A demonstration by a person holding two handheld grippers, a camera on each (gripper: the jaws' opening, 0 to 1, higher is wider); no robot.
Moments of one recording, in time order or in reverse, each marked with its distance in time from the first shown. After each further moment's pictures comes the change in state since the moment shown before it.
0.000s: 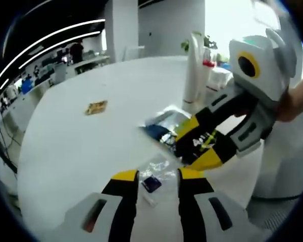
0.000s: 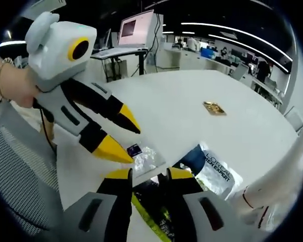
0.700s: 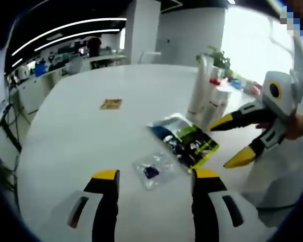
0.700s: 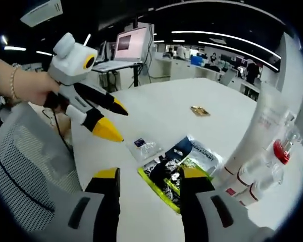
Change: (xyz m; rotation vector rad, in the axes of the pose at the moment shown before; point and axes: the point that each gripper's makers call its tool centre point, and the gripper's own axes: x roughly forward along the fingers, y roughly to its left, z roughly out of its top) left arm -0.042 0.005 -0.006 -0.152 -0.045 0.050; right arm -0.074 0.009 -0.008 0.062 -0.100 -0.083
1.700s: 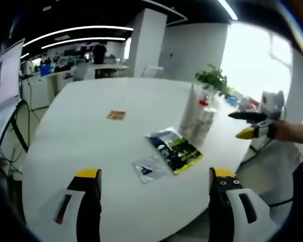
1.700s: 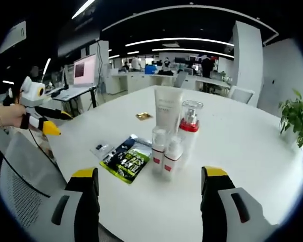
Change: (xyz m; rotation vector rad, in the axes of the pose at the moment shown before) left arm -0.067 -0.005 0.021 -0.081 -0.126 -0.018; right arm -0.122 -0.081 -0.022 0.230 -0.100 -0.317
